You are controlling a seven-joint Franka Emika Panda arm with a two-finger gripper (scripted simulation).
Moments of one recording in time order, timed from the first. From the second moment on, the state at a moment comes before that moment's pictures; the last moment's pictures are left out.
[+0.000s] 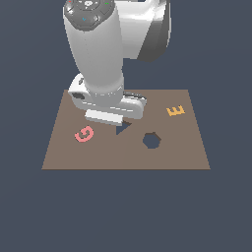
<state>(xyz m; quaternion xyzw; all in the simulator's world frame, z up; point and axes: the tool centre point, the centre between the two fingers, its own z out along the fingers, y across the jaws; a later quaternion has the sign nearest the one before) -0.018 -0.049 0.037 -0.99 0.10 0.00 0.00</state>
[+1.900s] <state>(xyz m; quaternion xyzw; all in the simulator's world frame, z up) 0.016 -0.020 0.030 -0.98 0.21 0.00 0.00</state>
